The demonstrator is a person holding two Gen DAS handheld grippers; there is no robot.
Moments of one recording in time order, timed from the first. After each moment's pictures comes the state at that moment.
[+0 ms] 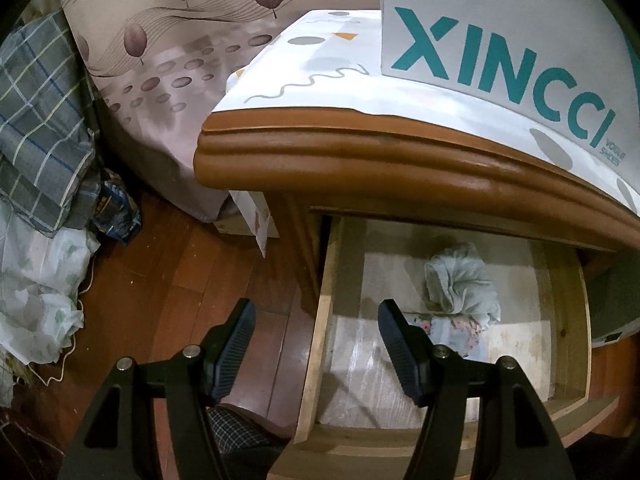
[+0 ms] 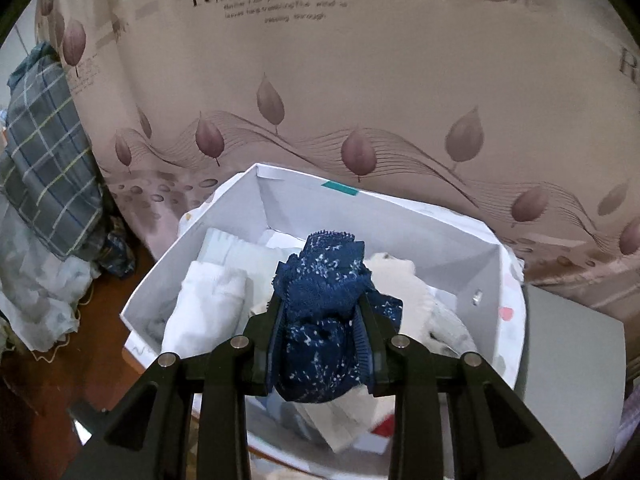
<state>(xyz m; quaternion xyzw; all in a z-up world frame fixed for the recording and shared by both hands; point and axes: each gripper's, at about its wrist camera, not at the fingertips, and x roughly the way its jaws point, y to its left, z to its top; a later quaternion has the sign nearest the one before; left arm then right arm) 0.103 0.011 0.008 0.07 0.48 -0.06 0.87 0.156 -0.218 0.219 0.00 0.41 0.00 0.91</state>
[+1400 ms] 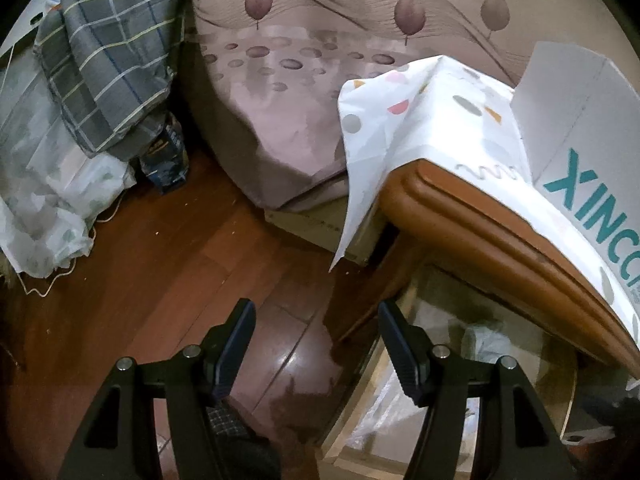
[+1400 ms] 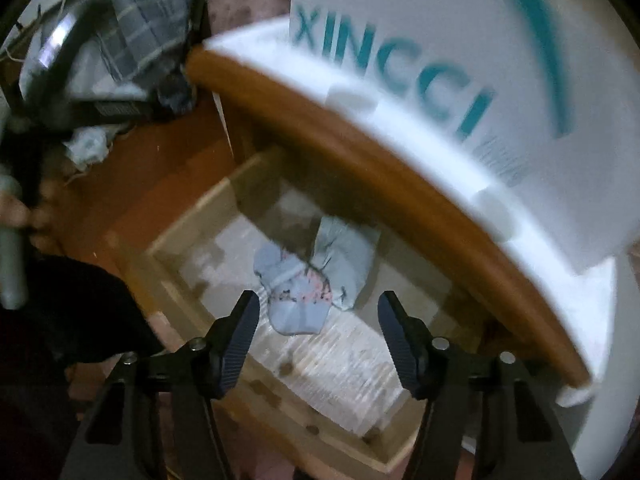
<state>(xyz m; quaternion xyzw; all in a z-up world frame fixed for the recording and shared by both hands) 0.114 0.097 0.028 -0.07 0.47 0.06 0.88 0.003 -0.148 0.012 -0.14 0.51 0.13 0.84</state>
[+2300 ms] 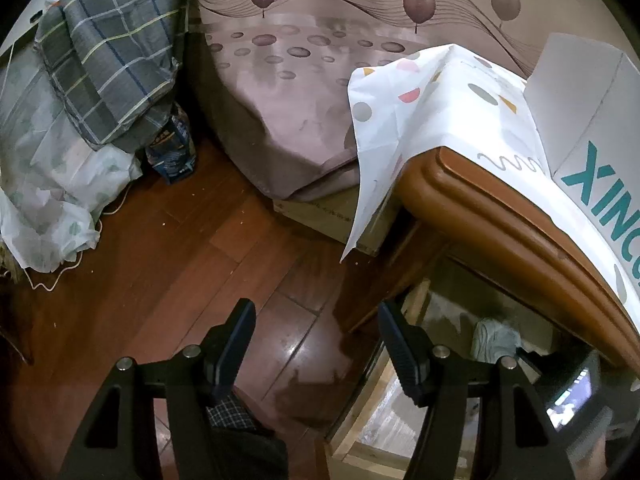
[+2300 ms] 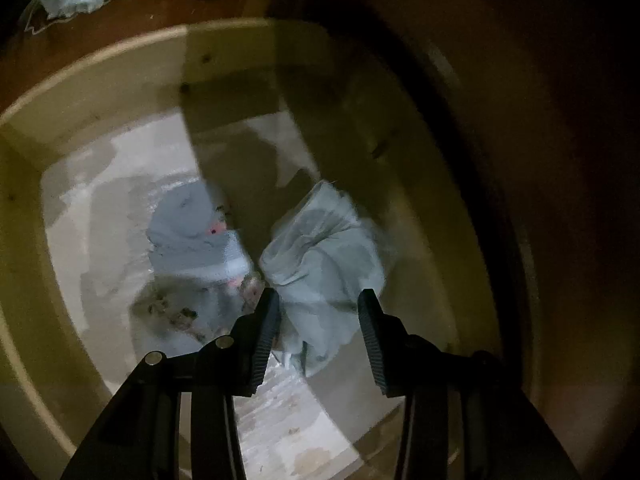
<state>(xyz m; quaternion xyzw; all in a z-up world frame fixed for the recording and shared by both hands) 0.119 0.100 0.021 -0.07 0.49 0.06 0.87 0.061 -0.110 -0.125 -0.38 0.50 0.11 0.77</state>
